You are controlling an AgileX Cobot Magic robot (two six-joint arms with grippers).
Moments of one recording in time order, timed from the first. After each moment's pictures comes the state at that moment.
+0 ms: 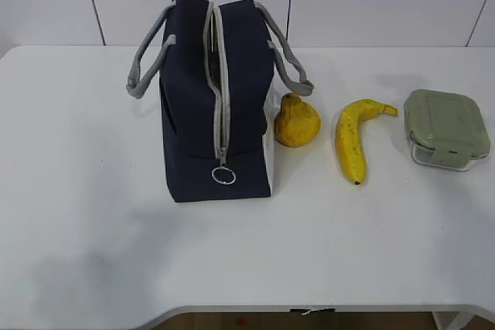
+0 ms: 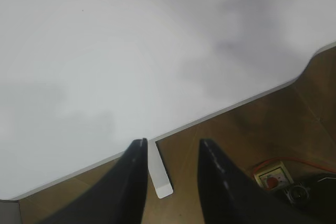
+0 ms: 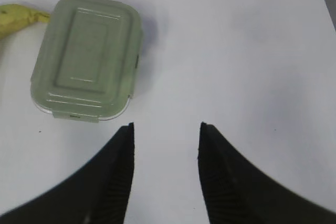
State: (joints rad) left arm -0.25 0.22 -0.52 -0.01 1.11 0.14; right arm -0.05 1.26 -1.04 -0.39 0.77 0.31
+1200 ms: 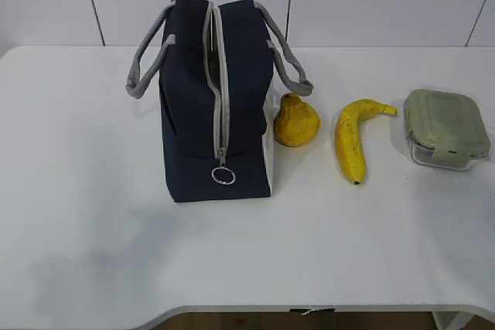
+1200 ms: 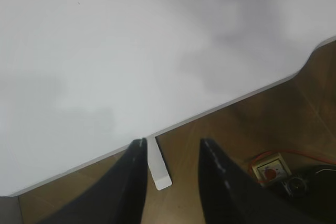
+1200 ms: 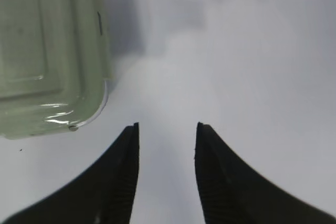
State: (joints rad) left arm -0.25 0.25 -0.52 -0.01 1.11 0.14; right arm -0.23 1.53 -1.05 -0.15 0.69 0.35
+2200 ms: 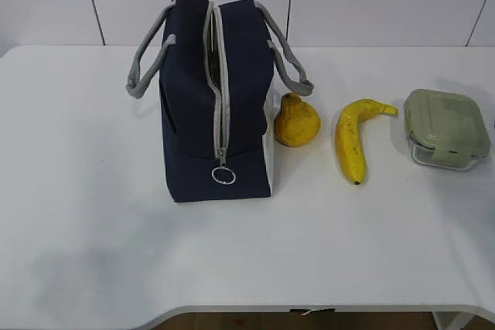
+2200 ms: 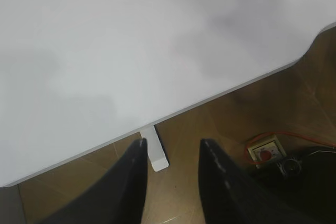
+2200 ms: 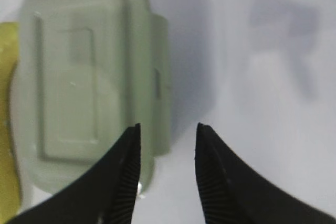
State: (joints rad) left arm -0.25 0.33 -0.52 -0.01 1.11 0.14; right arm -0.42 1.78 -1.18 0.56 0.67 -0.39
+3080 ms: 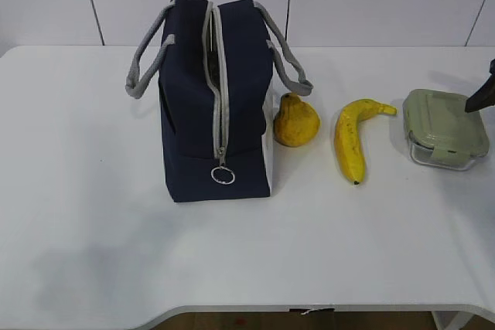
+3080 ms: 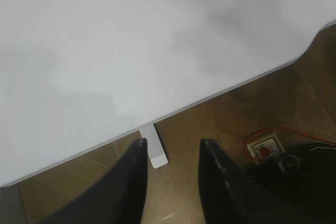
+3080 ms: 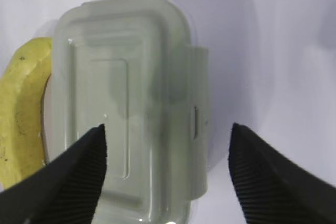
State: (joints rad) left arm -0.25 0.36 -0.52 -0.01 1.10 0.14; right arm -0.42 1.91 -1.35 0.66 0.80 -0.44
